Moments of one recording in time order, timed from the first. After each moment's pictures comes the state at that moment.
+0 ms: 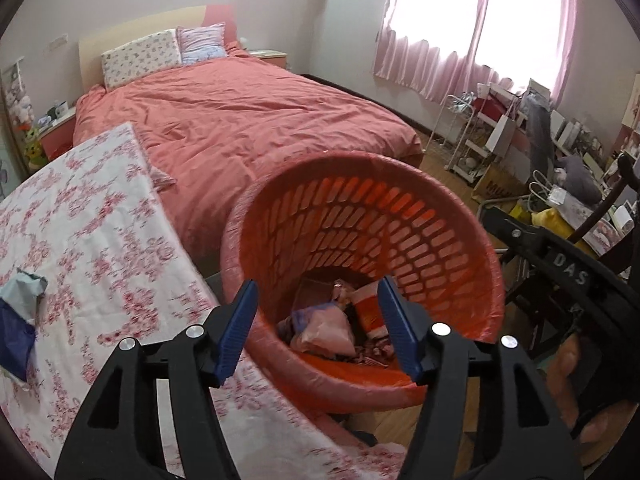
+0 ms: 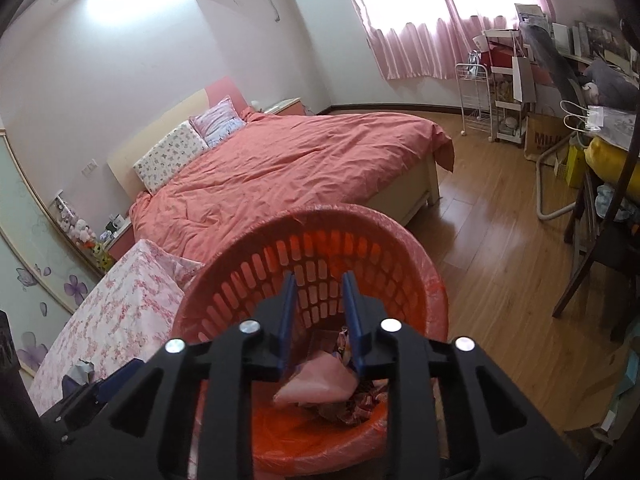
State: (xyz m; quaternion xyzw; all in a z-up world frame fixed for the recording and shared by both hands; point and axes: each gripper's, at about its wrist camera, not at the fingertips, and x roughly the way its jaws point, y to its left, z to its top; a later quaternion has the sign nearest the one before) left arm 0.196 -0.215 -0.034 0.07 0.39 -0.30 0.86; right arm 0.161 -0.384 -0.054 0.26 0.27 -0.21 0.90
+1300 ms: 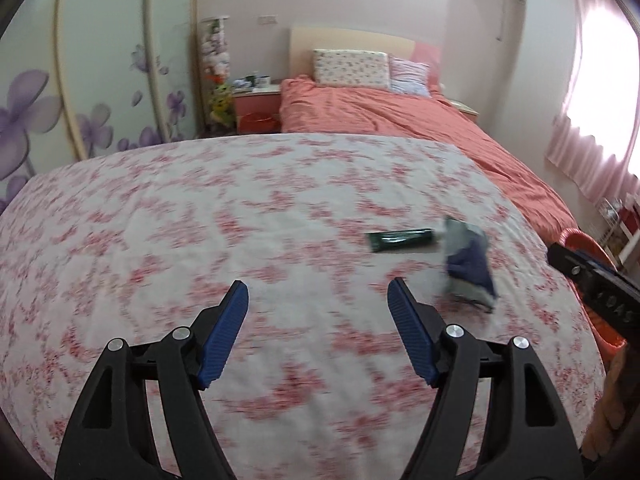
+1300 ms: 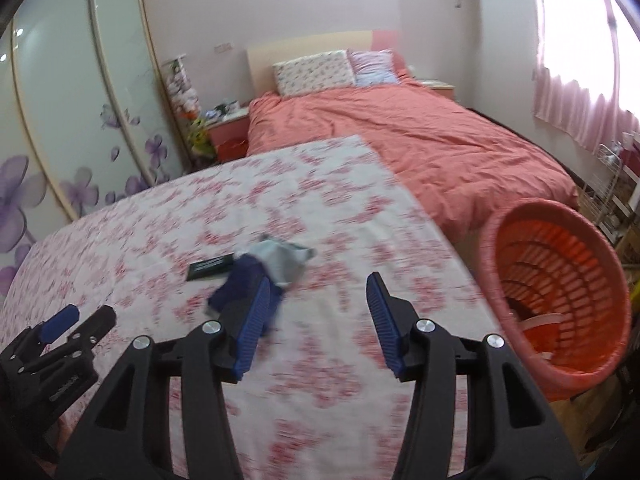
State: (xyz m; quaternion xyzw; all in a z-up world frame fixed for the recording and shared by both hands) left arm 0.195 0.129 -0.009 -0.03 0.36 0.00 0.93; right arm 0.251 -0.057 -0.018 0.08 0.36 0.00 0.93
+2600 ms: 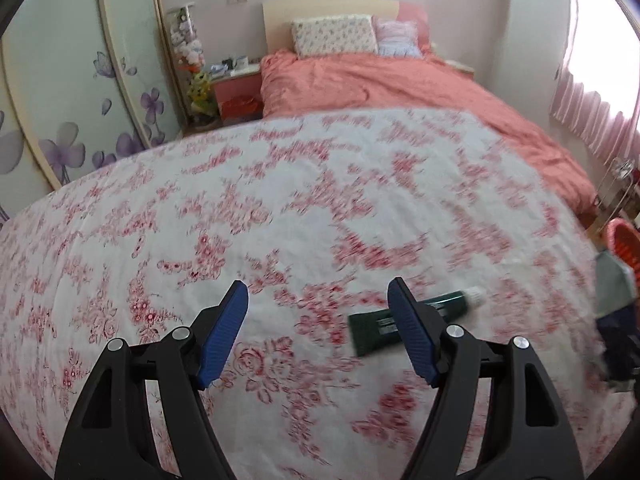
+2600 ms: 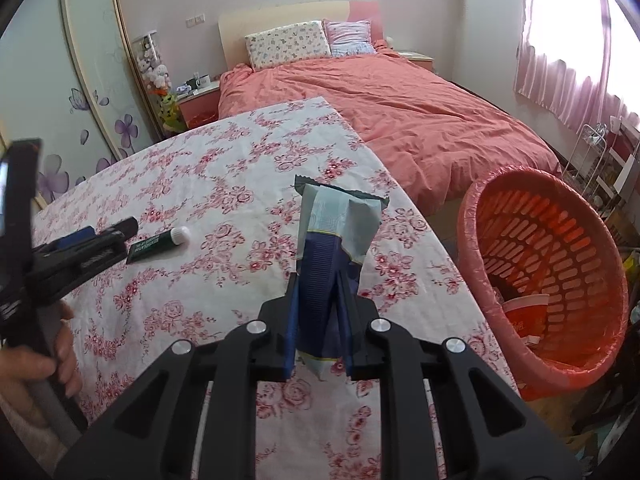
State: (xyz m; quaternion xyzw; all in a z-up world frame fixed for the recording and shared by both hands) left arm 0.319 0.082 -0.054 0.04 0.42 -0.02 0.91; right arm 0.267 -0.106 -0.050 0.08 0.40 -0.04 0.91
